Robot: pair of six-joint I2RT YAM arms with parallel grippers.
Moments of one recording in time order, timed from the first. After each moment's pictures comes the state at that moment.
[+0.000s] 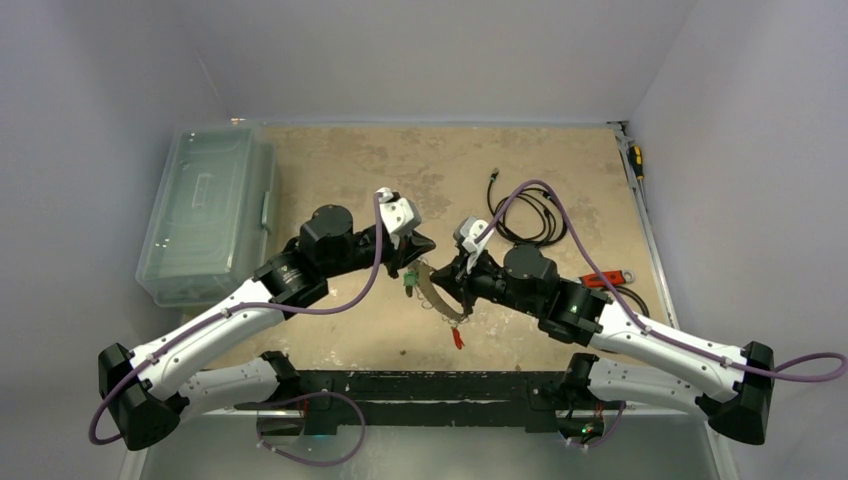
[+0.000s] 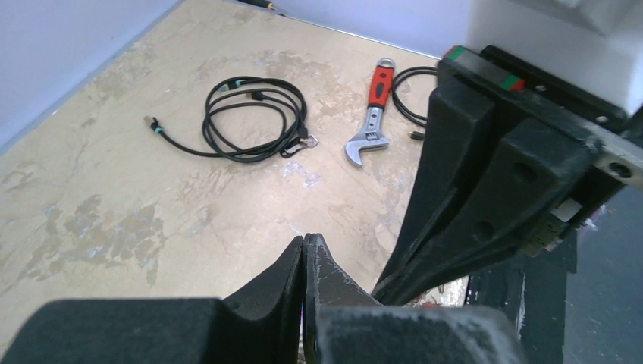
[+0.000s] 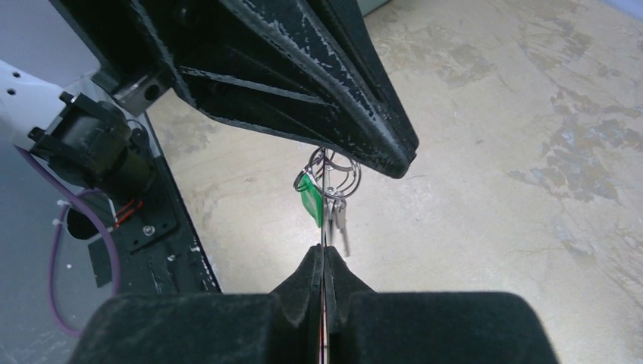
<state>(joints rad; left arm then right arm) -0.83 1.02 0.92 -0.07 0.32 0.04 1.05 0.91 0.77 -0.11 0.01 0.15</state>
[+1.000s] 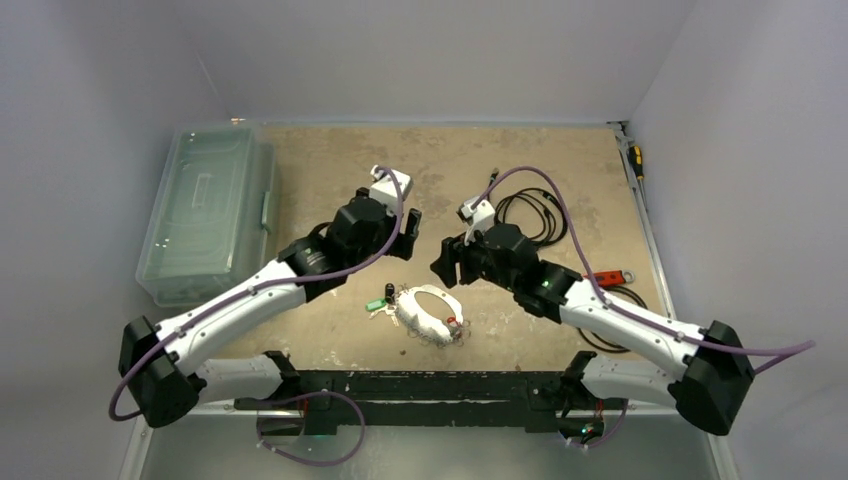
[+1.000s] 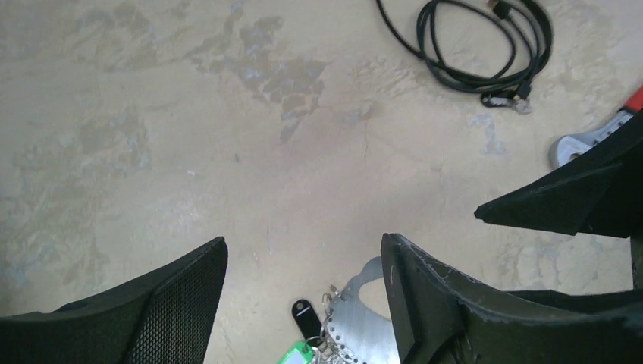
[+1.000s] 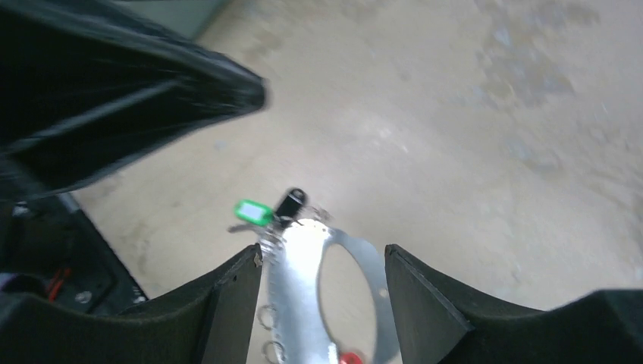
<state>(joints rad) -0.83 1.15 0.98 -0.27 -0.30 -0.18 0.88 1.09 0.75 -0.05 0.06 0.33</state>
